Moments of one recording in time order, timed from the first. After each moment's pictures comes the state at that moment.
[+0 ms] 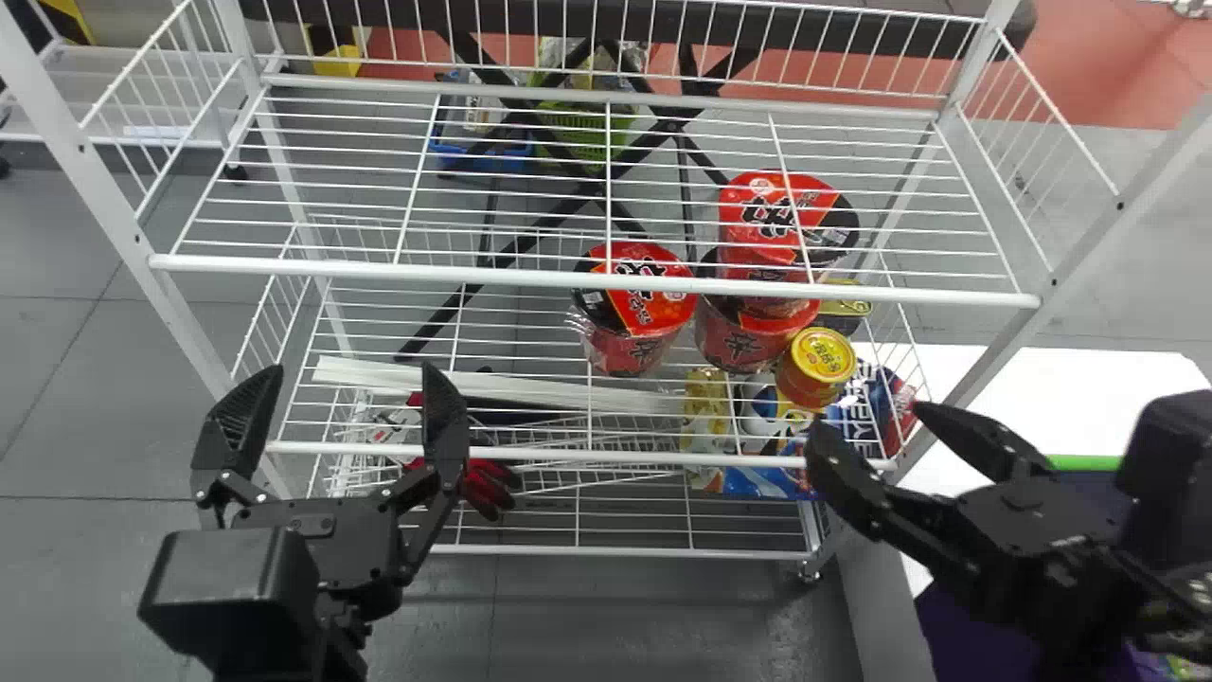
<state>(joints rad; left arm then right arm) 0.67 0.21 -0.35 -2.23 -0.10 -0.01 0.46 0.74 -0.13 -0.19 -2.59 -0.25 0.71 0.24</state>
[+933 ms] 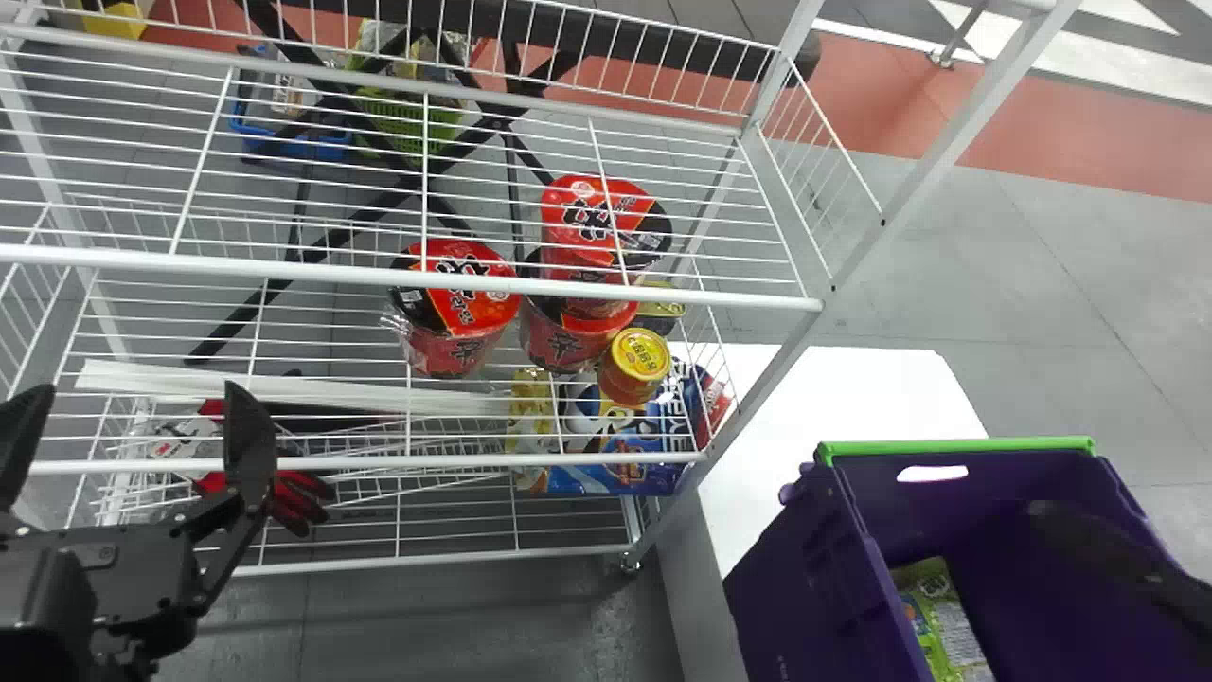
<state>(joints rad) 0.62 0.20 -0.37 -2.16 -0.08 0.01 0.46 0.40 -0.01 -1.33 -2.56 -0.52 1.57 0.72</state>
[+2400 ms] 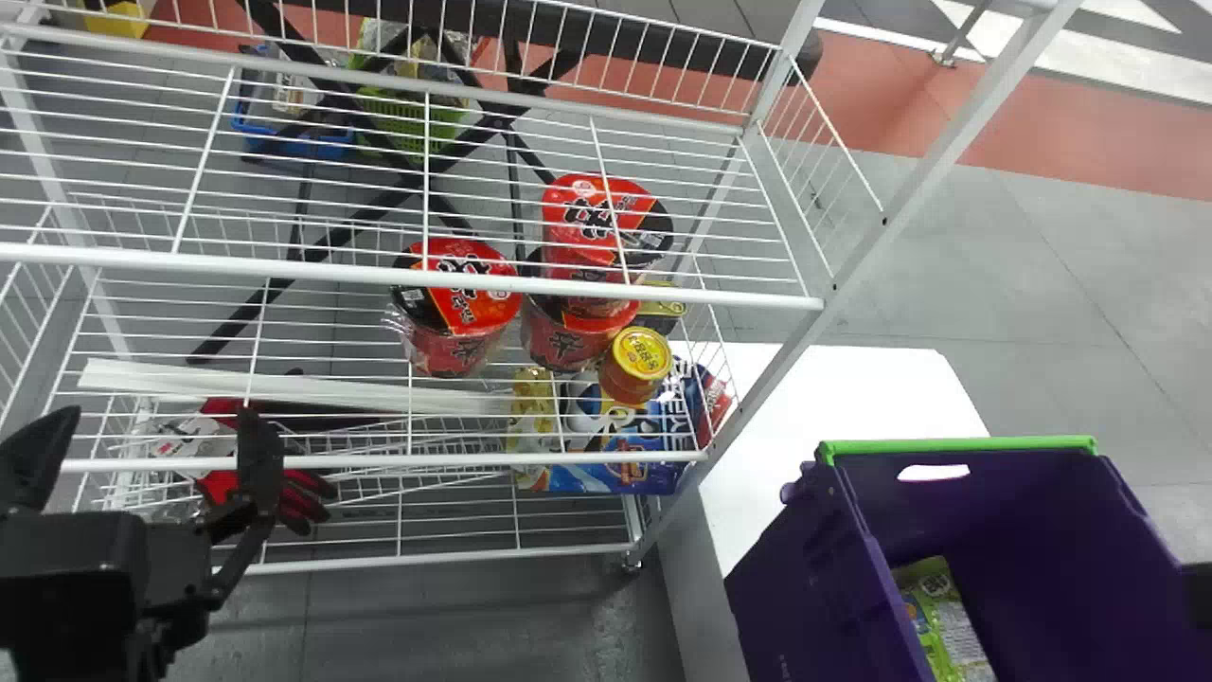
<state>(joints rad) 0.57 0.19 -0.37 -2.11 -0.08 0.13 0.47 0.46 -0.28 -0.84 -1.81 0.55 1.06 1.36</state>
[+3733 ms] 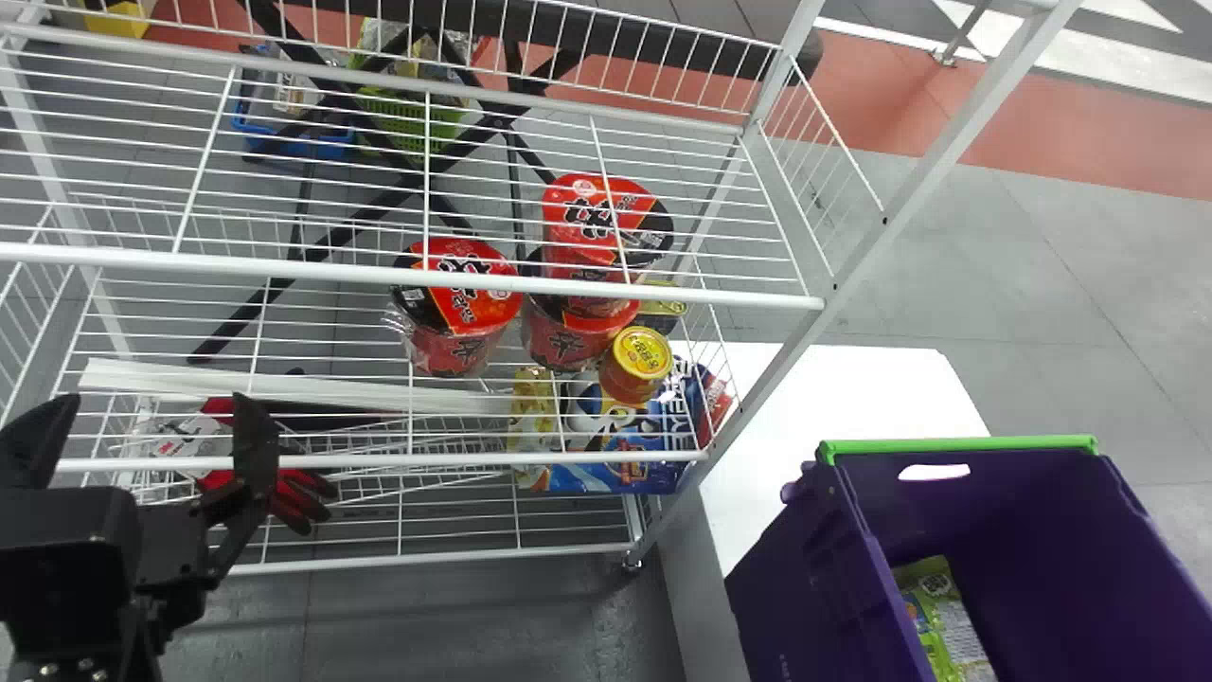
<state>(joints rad) 0.53 0.19 -0.36 -2.07 -0.05 0.12 0.46 0.59 -0.32 -0.74 -1.38 0.64 0.67 1.36</state>
